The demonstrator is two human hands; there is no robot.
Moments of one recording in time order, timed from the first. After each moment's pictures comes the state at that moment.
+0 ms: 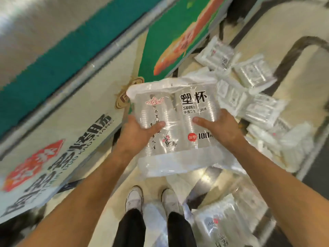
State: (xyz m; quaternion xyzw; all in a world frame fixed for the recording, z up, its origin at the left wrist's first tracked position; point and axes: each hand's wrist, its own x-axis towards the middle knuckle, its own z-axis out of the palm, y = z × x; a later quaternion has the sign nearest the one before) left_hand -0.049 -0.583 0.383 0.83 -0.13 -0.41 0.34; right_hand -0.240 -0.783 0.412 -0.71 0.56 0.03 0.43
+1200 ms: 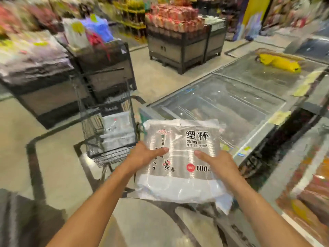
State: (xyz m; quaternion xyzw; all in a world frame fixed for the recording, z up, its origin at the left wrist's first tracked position) left_hand -0.263 0.323 0.936 0.73 0.44 0.06 0.51; right_hand -0.069 0.126 0.927 -0.82 -0.20 0.31 0.44
